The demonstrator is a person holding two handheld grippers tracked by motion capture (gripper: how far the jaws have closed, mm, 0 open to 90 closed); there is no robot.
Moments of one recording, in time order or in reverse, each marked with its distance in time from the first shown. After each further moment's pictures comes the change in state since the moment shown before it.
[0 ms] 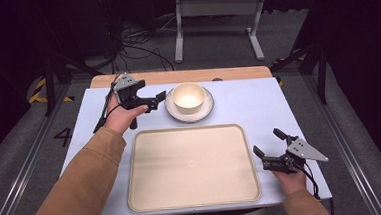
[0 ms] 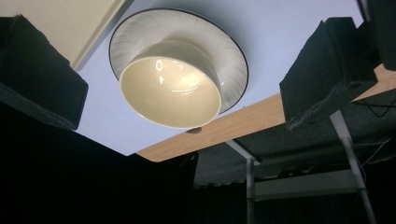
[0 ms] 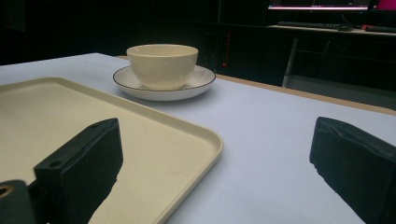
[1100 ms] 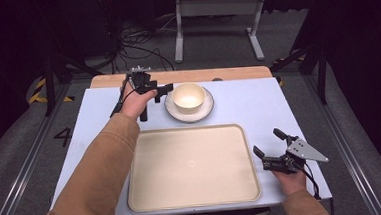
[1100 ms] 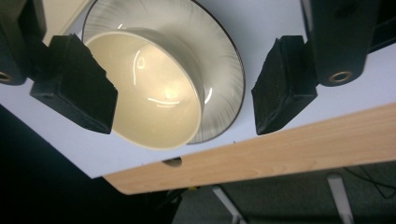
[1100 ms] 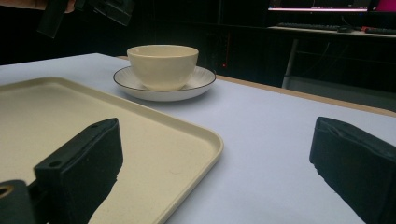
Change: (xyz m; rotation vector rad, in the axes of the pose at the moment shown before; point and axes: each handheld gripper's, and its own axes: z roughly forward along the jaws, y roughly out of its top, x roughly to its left) left arm 0.015 0.007 0.062 0.252 0.059 -0.215; right arm 0.000 0.000 0.000 -0.006 0.001 -0.005
